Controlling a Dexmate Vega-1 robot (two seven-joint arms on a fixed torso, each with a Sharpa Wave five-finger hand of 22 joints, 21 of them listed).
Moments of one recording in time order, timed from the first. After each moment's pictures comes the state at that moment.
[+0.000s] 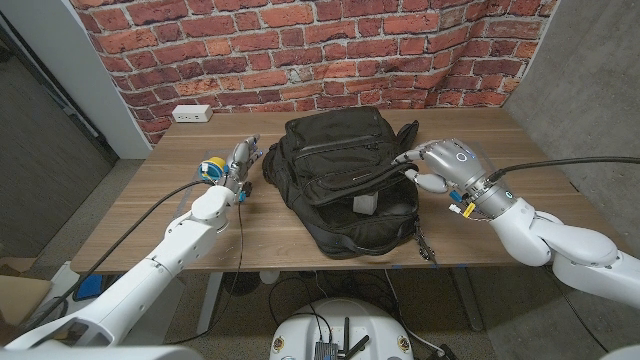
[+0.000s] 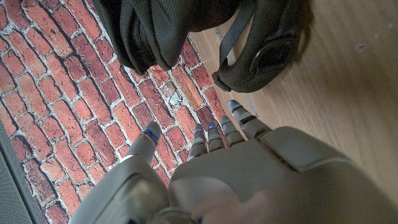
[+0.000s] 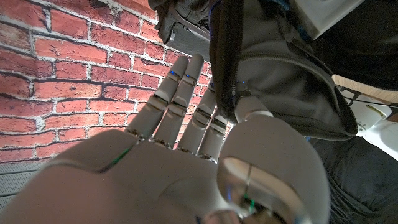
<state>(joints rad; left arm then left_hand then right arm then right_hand) 0.96 0.61 0.35 -1.54 -0.54 -0.09 0.27 0.06 0.09 0.70 -0.05 0.18 0.07 -0.04 0.18 0.17 0.03 -0.05 0.19 0.17 0.04 -0.04 0.18 0.17 0.20 -0.04 0.19 0.16 -1.33 -1.15 -0.23 -2.06 -0.73 0.10 -0.58 0.70 0.18 0.55 -0.12 0.17 0.88 -0.16 0.31 0.18 1.00 -0.17 0.26 0.21 0.84 -0.10 0.42 0.33 0.77 -0.09 0.31 0.20</state>
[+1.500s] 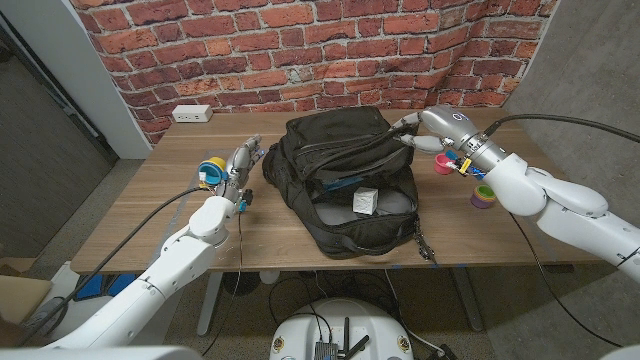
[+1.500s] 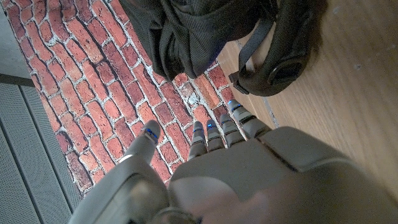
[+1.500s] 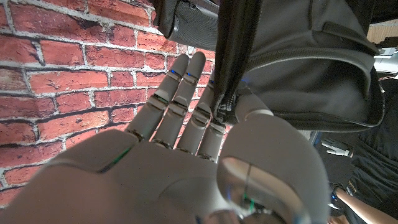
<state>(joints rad) 1.08 0.62 0.31 -1.66 -0.48 -0.18 0.31 0.06 0.09 0.71 -0.07 0.18 0.11 -0.03 0.19 0.17 0.06 -0.06 0.19 0.17 0.06 -0.04 0.18 0.16 0.21 -0.04 0.19 0.16 -1.08 -1.01 -0.23 -1.95 -0.48 0.28 -0.26 0.71 0.17 0.56 -0.14 0.17 0.90 -0.14 0.31 0.19 1.05 -0.14 0.26 0.23 0.88 -0.12 0.43 0.35 0.78 -0.08 0.34 0.21</state>
